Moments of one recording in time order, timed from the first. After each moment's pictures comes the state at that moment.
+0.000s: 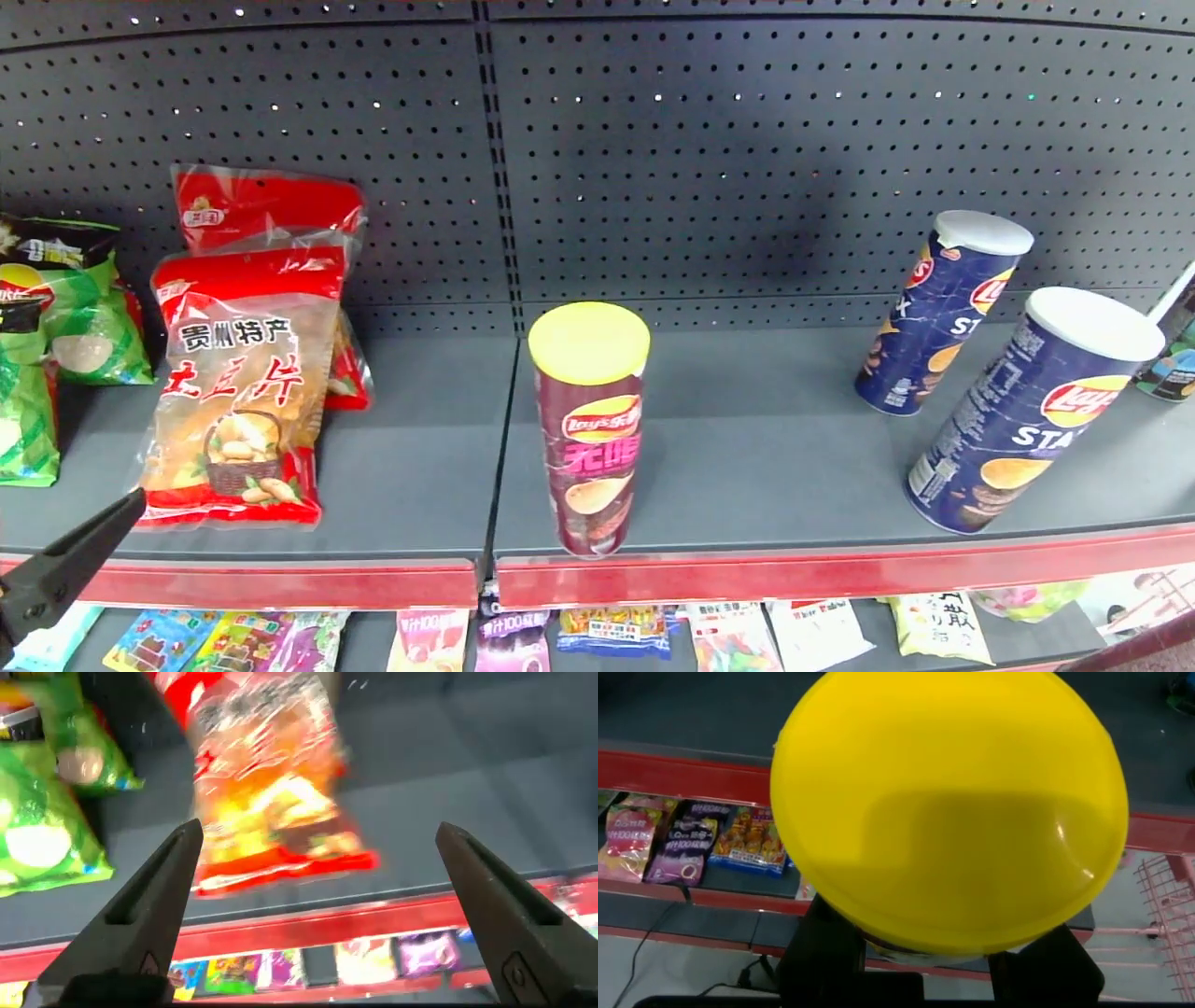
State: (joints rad) left arm -0.11 0.72 -0.41 -0.13 0.09 0.15; right arm 0.09 0.36 -0.34 0.21 -0.01 -0.09
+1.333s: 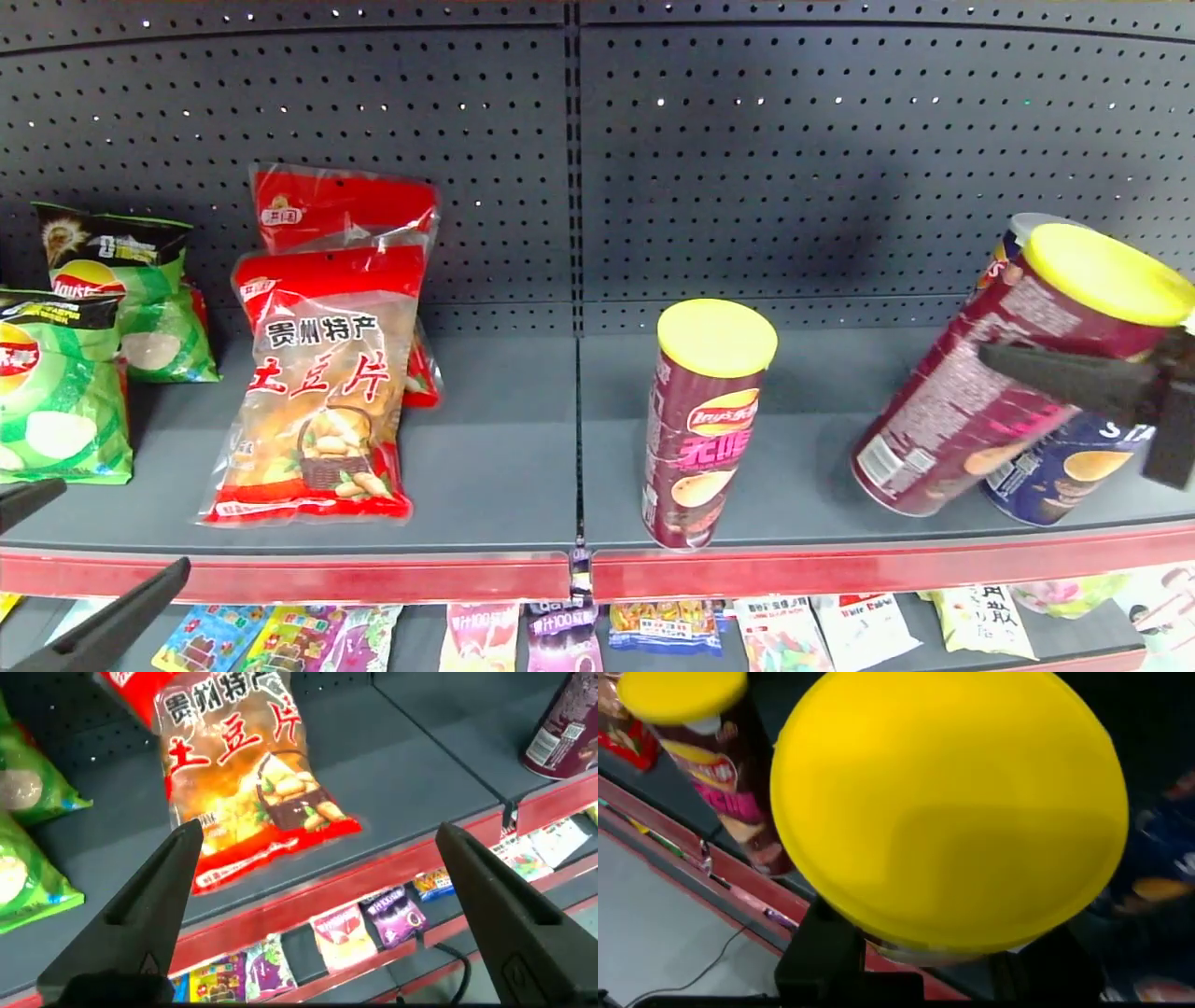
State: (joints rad) left arm -0.12 0.68 -0.37 -0.13 -0.20 0.17; right arm 0.34 1.11 -0.79 -0.10 0.18 -0.15
